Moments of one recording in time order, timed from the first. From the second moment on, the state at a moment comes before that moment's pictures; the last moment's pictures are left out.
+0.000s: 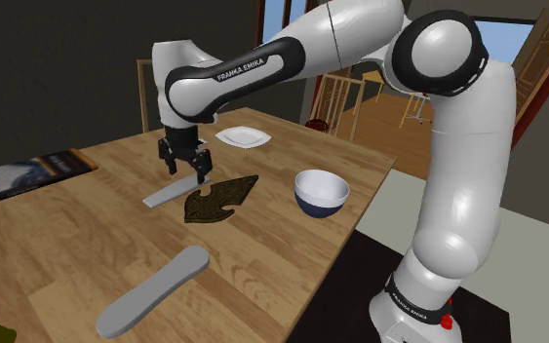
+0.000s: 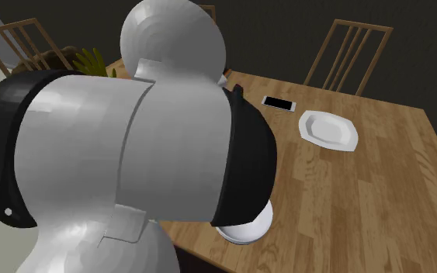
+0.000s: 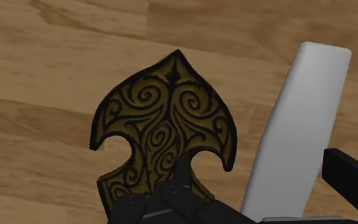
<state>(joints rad) -0.15 0.33 0.55 -1.75 -0.23 2.03 1.75</state>
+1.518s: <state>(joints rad) -0.07 0.61 0.46 -1.54 -0.30 2.08 1.97</state>
